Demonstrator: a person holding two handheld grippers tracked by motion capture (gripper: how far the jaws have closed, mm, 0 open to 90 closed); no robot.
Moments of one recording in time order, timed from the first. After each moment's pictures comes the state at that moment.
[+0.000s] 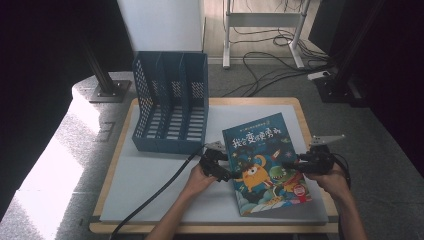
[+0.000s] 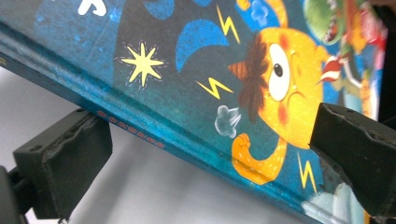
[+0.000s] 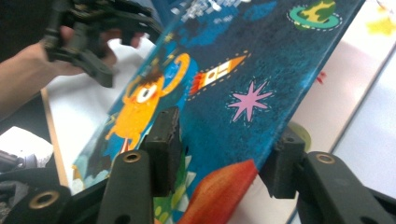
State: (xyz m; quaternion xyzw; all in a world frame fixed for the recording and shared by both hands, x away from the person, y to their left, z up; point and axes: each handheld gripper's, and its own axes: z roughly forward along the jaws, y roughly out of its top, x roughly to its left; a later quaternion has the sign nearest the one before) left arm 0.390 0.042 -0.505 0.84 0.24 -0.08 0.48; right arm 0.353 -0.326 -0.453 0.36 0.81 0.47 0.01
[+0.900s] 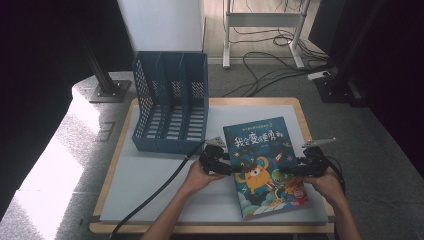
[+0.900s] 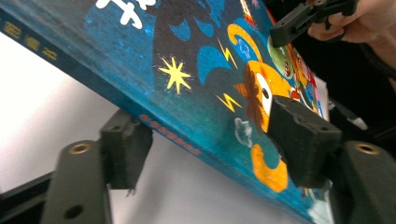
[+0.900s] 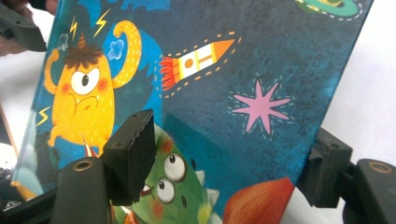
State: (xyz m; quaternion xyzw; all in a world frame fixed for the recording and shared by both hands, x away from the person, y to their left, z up) left arm 0.382 0.040 -0.474 0.84 0.26 -0.06 0.47; right arm 0.359 -0.319 -0.477 0.43 0.80 0.41 0.01
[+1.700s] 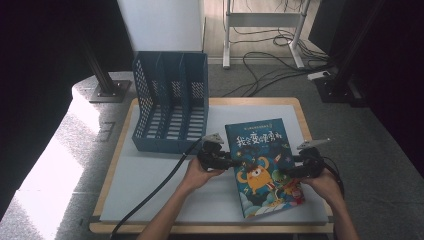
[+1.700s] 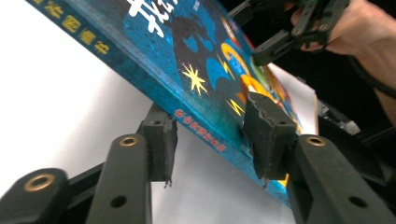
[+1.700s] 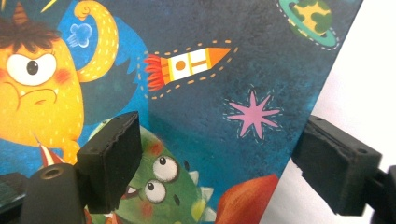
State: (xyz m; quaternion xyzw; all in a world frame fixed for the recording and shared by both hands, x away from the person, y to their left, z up) left arm 0.385 0.045 -0.460 0.83 0.25 -0.07 0.48; right arm 0.357 -0.307 -0.477 0.43 0.83 0.36 0.07
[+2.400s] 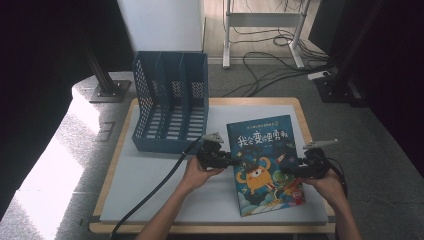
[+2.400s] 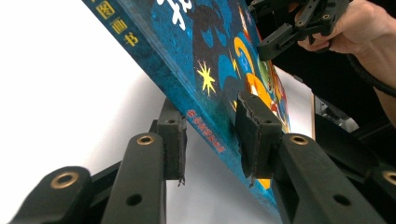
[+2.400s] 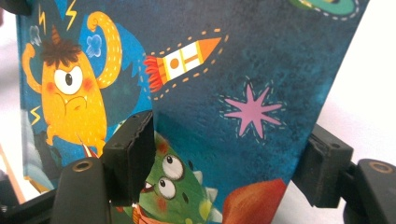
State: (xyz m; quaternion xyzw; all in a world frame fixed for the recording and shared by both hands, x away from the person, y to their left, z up) left arm 0.383 0.047 -0.453 0.84 0.24 -0.06 0.48; right arm 0.349 -0.316 -0.470 0.44 0.81 0.39 0.04
